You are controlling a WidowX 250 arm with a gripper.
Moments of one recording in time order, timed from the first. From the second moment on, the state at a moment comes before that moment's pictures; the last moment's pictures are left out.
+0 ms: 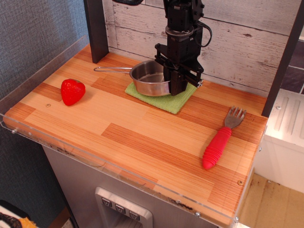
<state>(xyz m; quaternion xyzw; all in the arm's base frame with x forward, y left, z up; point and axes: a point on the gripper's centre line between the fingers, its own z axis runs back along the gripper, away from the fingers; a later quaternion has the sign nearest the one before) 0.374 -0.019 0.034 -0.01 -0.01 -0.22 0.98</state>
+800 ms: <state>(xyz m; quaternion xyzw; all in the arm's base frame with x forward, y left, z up) 0.366 -0.025 0.044 -0.03 -0.03 -0.20 0.98</state>
